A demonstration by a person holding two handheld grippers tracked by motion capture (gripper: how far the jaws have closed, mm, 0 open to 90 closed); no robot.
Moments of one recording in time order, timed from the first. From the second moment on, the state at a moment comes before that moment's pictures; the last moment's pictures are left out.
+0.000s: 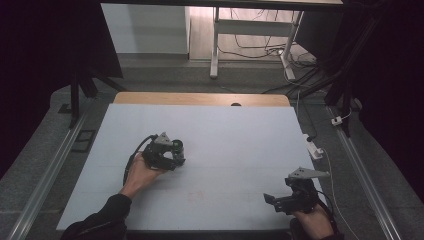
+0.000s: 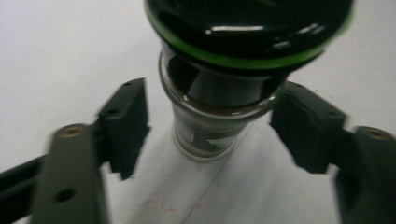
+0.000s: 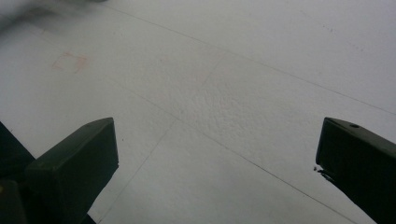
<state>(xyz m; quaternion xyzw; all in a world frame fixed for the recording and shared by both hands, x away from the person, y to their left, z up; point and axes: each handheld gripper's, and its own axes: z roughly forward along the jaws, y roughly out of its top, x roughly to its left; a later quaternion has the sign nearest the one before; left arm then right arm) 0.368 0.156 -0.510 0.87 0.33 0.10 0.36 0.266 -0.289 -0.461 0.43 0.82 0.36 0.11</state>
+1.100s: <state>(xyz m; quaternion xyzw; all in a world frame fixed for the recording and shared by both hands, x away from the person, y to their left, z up) 0.380 0.148 -0.483 0.87 0.30 0.10 0.38 0.266 -0.289 -0.461 0.43 0.82 0.36 0.11</state>
